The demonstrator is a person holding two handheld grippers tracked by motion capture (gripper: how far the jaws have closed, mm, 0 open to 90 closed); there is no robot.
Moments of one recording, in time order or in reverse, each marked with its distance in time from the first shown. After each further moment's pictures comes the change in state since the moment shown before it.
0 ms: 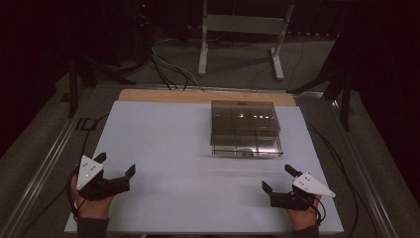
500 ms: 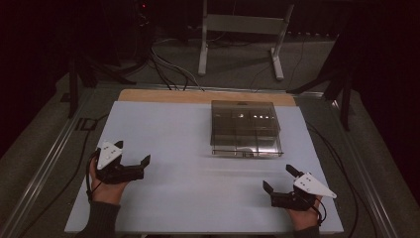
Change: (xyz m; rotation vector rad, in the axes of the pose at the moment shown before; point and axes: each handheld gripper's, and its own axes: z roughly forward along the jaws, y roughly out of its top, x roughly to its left) left arm -0.016 0.022 0.045 0.064 -0.087 0.052; right arm -0.001 -0.001 -0.002 -0.008 -0.012 -0.001
